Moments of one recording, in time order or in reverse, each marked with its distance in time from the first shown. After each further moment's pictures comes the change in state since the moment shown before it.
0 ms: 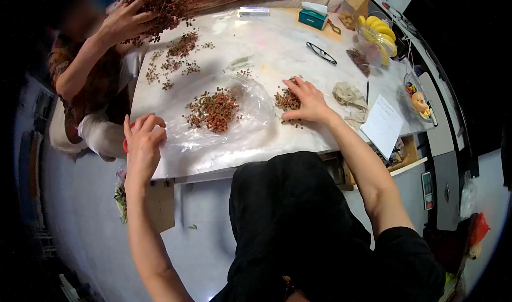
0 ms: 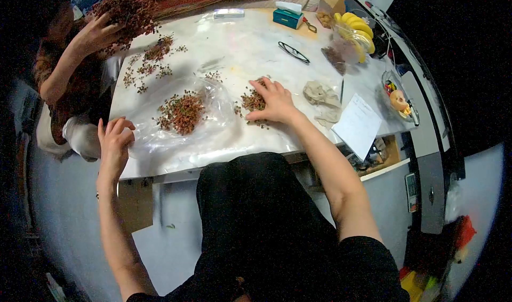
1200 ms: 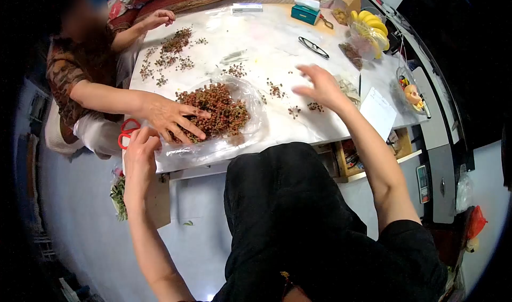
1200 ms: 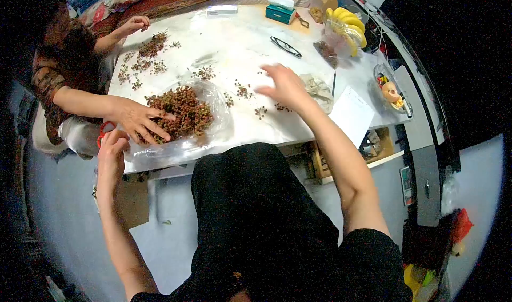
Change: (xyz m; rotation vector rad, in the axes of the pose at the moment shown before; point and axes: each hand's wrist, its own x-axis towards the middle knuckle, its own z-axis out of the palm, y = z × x) left_hand -0.029 0.009 -0.002 -0.130 0.066 0.027; right_hand -0.022 -0.022 -0.075 0.049 0.116 0.040
